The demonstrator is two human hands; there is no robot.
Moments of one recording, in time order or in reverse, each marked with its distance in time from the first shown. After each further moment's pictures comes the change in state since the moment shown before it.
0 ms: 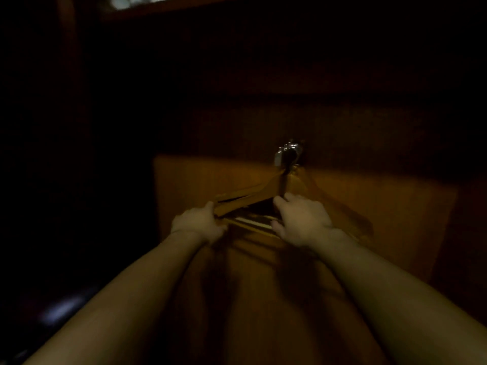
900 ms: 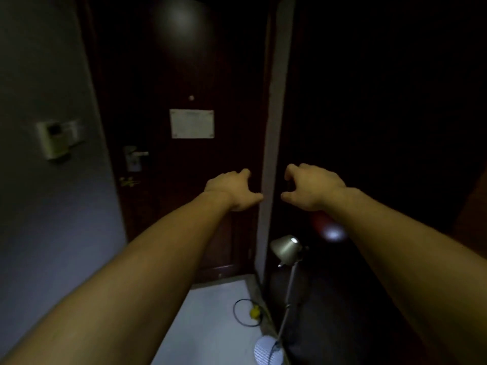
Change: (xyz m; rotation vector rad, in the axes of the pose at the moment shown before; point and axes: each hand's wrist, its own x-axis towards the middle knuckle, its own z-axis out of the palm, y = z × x) left_hand -0.387 -0.431 -0.184 0.165 0.075 -0.708; right_hand -0.057 -0.580 -0.110 0.397 -0.110 -0.724
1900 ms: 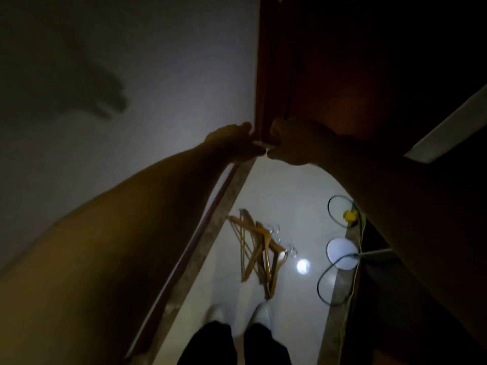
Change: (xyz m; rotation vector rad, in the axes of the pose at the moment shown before) left_hand -0.028 -0.282 0.221 -0.201 -0.326 -0.840; right_hand 0.142 -0.254 0.313 0.273 -0.627 -0.684
